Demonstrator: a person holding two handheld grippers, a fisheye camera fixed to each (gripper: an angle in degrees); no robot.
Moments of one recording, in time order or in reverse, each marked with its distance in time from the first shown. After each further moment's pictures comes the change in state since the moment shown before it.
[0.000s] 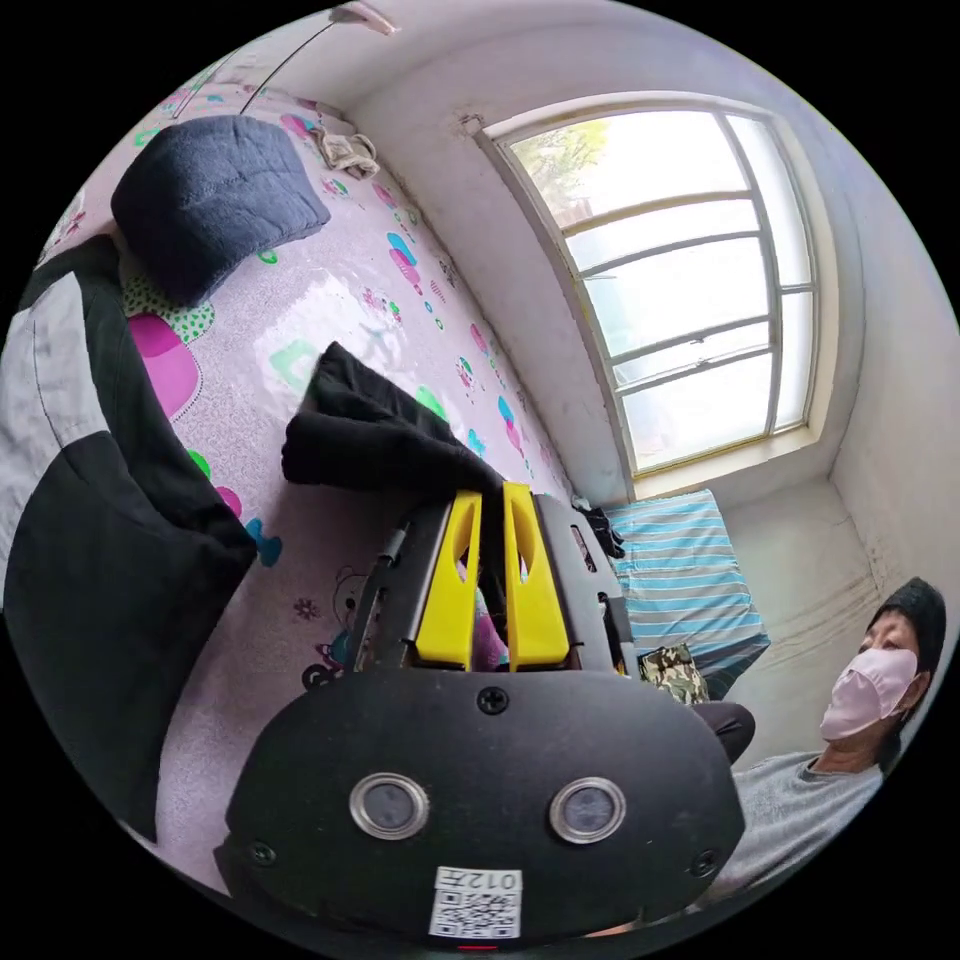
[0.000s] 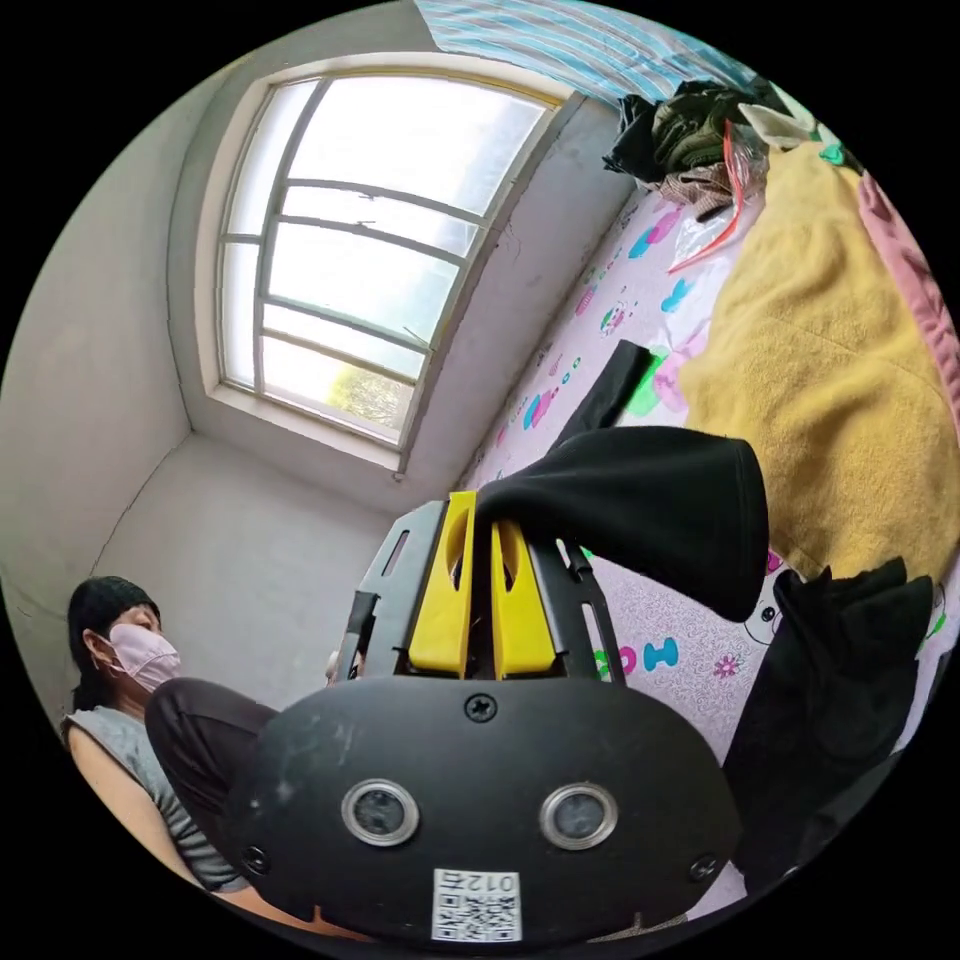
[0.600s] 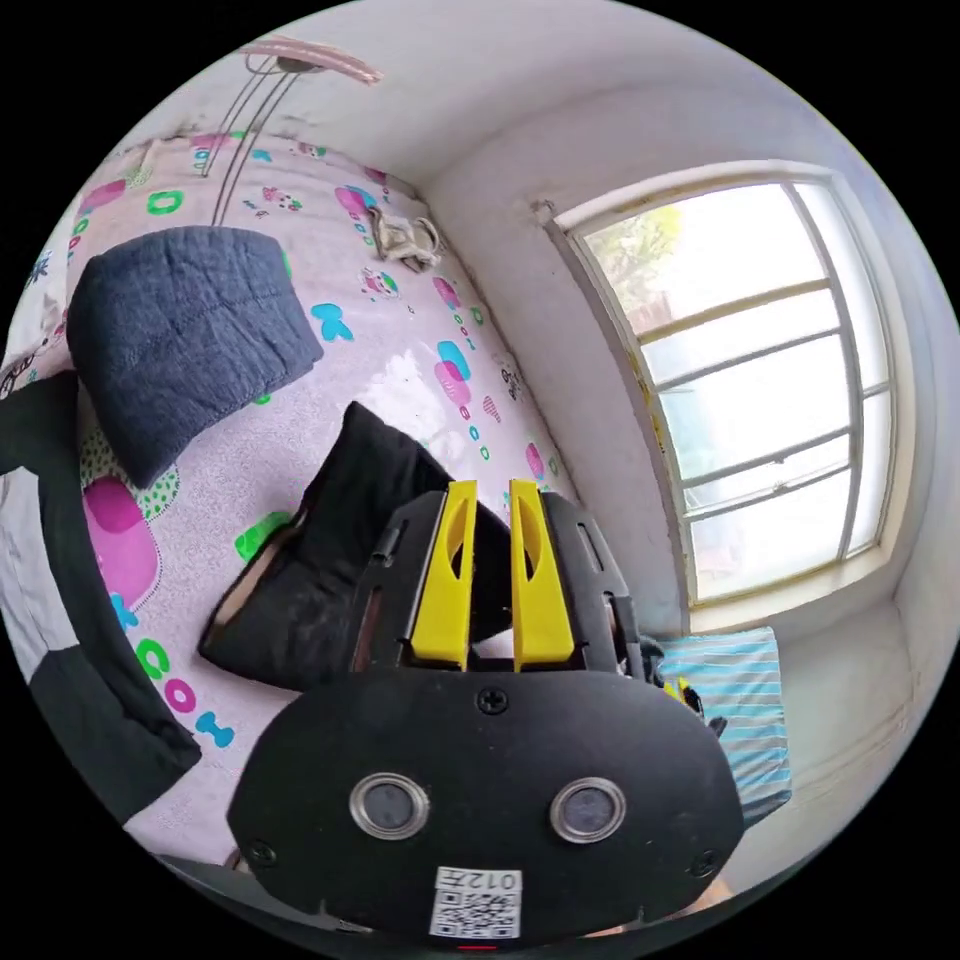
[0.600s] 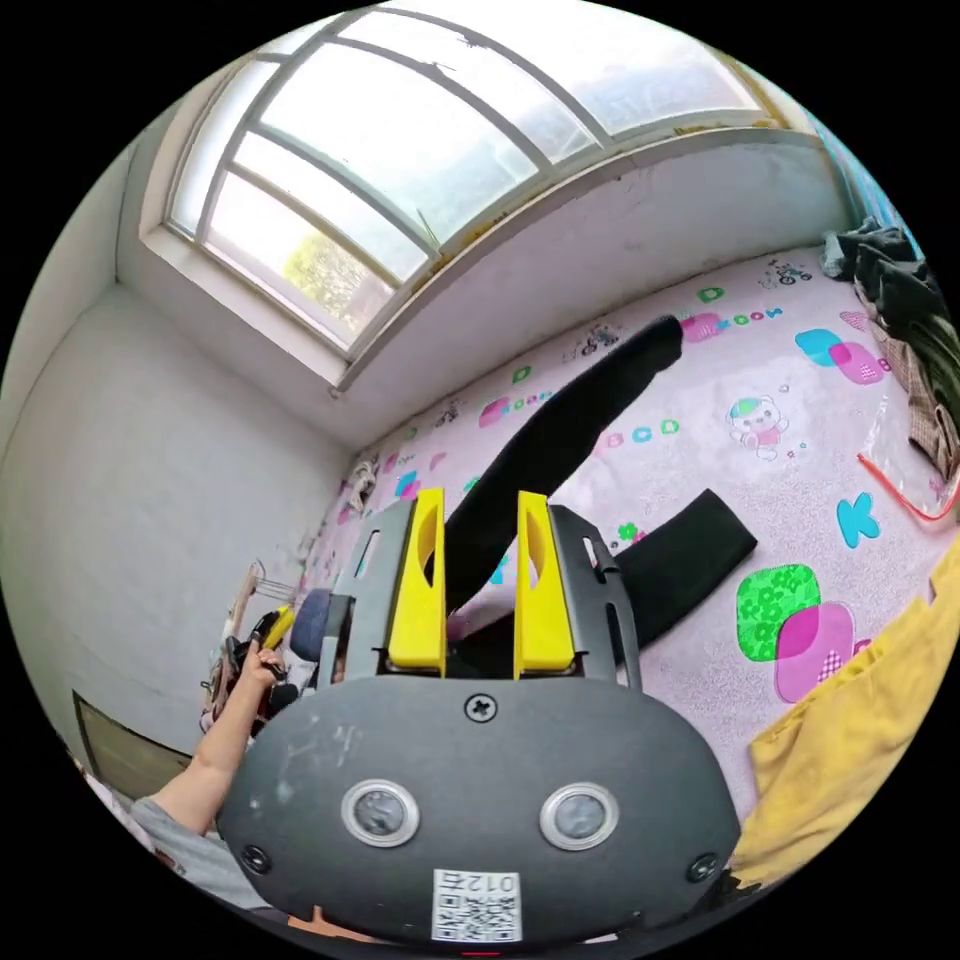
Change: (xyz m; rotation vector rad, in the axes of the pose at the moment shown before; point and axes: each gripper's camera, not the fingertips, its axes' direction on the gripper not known) left arm 0.036 -0.113 0.142 0.239 -0.240 -0.151; right arm -0.356 -0.316 0.541 -0.315 0.268 -0.303
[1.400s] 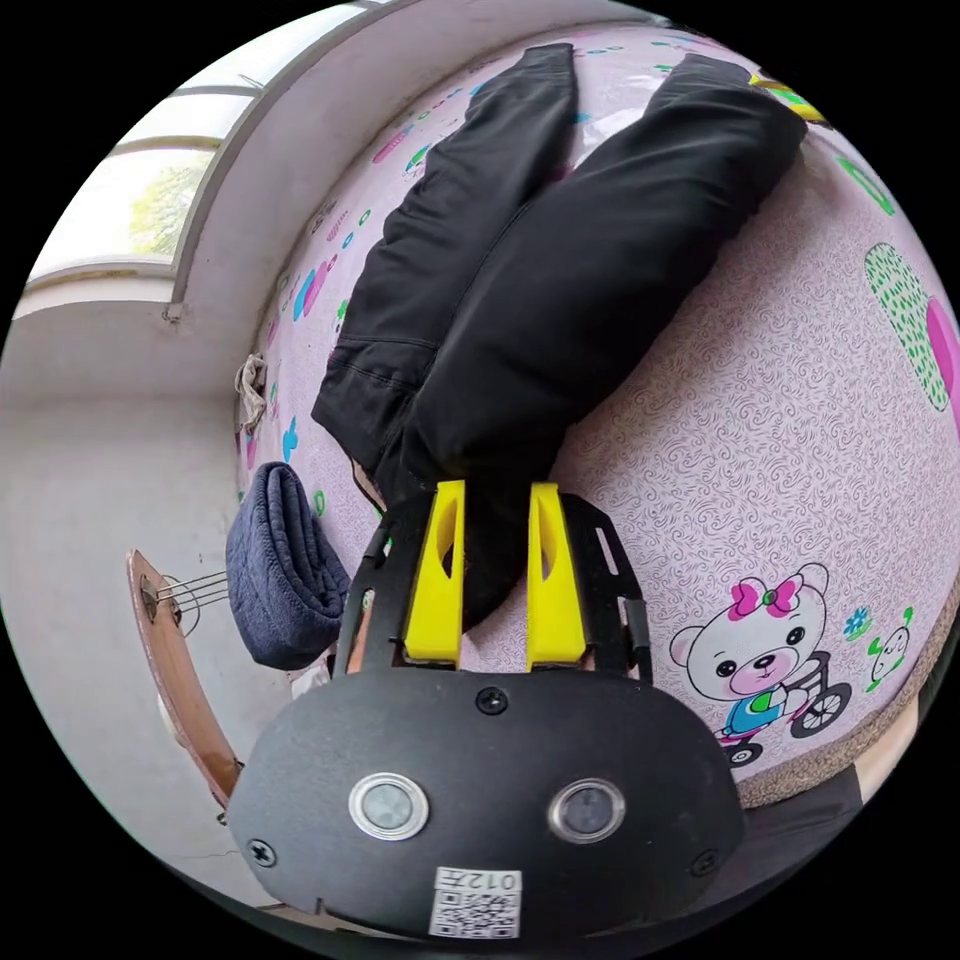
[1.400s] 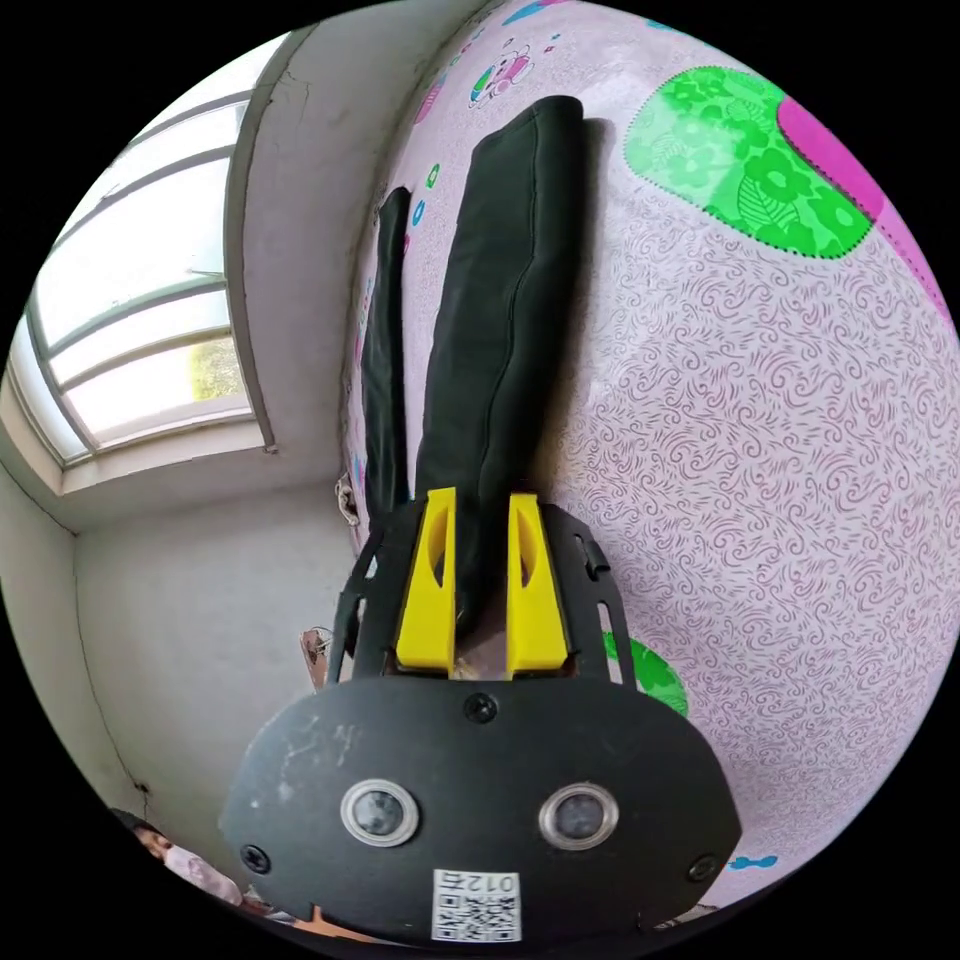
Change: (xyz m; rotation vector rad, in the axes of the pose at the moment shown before) left arm 0.001 0.353 0.261 -0.545 -1.019 1.465; right arm 0.309 0.140 0.231 -0.186 -0.146 0.649
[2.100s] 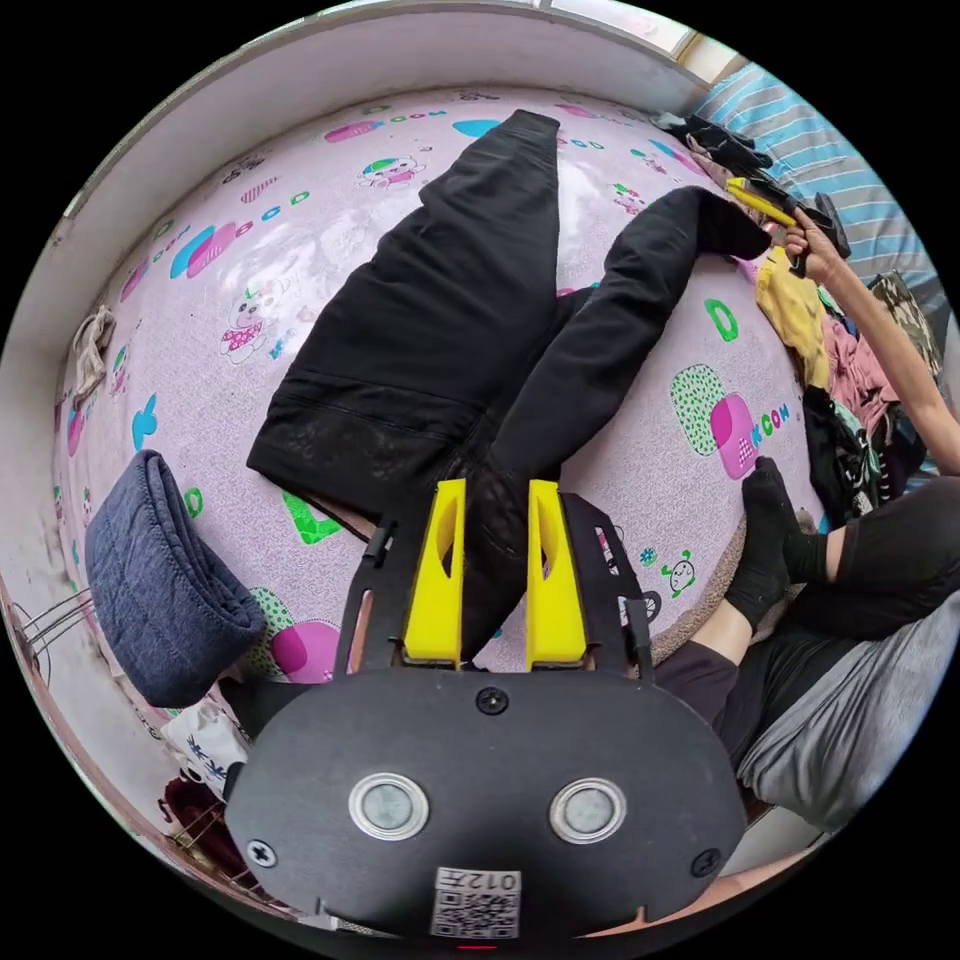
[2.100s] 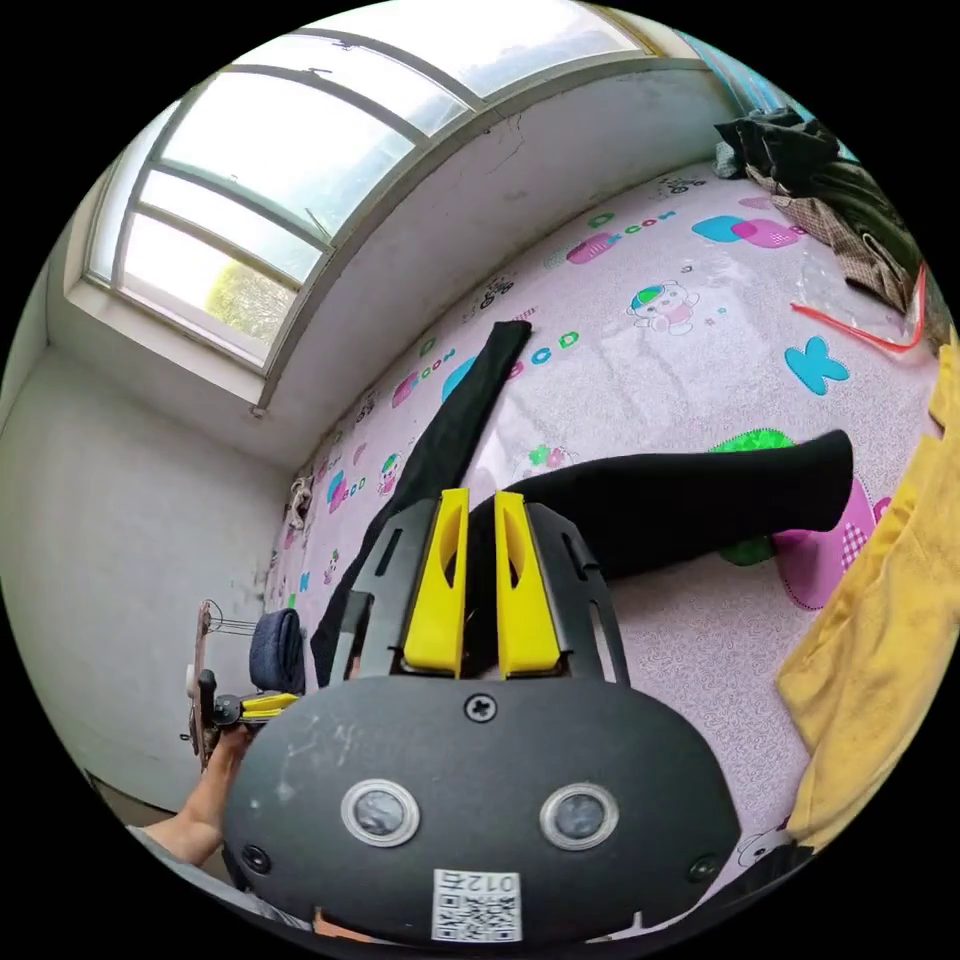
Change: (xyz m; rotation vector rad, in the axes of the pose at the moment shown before) left arm -0.091 -0.017 -0.010 0.029 0.678 -0.032; right arm -0.126 -0.030 -0.201 0.256 0.239 -0.444
